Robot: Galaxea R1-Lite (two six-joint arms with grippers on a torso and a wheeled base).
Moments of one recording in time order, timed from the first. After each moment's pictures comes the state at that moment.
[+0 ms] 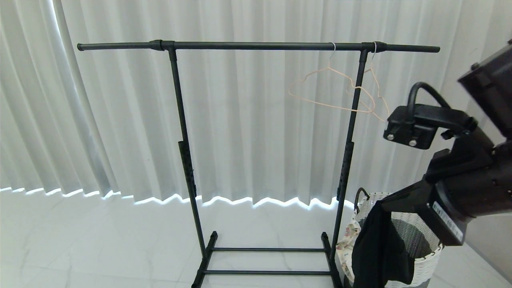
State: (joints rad) left arm 0.00 0.00 0.00 0.01 0.04 -0.03; right arm 0.87 1.49 -1.45 0.83 -0.11 -0.04
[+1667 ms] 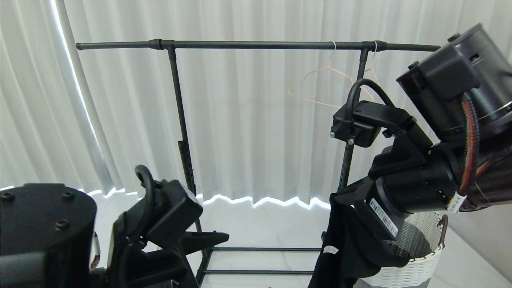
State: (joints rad) left arm -0.92 1.28 -0.60 -0.21 -0.09 -0.10; right arm 0.99 1.60 -1.51 0.69 -0.17 -0.02
